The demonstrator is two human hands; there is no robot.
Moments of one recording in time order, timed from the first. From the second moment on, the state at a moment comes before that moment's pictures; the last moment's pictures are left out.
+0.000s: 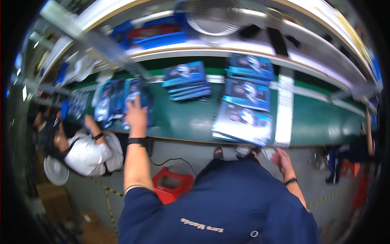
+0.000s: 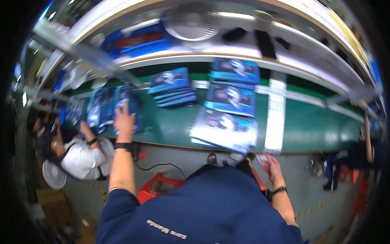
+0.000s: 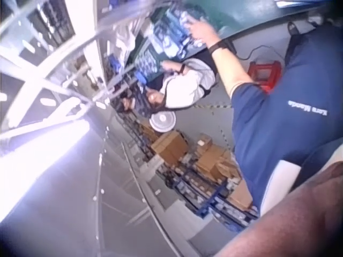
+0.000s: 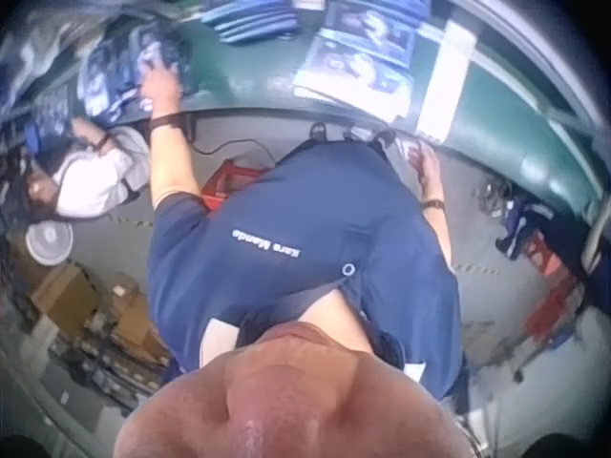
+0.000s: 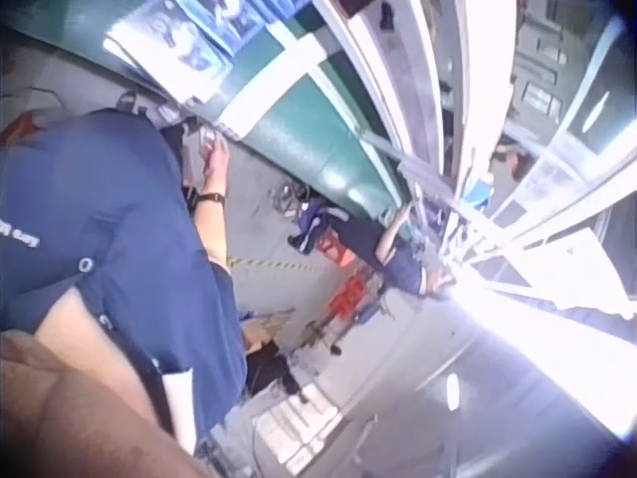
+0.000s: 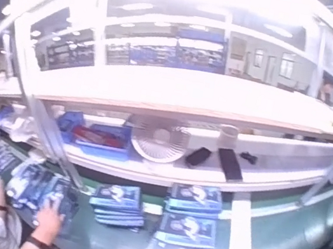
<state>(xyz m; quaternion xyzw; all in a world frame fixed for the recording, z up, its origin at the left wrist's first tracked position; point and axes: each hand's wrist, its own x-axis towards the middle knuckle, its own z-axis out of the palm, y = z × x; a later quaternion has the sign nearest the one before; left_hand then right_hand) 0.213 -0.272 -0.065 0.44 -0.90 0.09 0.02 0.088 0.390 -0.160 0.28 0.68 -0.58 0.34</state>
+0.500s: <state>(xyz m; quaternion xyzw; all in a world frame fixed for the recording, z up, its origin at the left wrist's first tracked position) 0.172 -0.149 0.014 0.20 -0.91 -0.10 0.35 0.051 0.429 -0.208 0.32 0.80 -0.48 0.17</state>
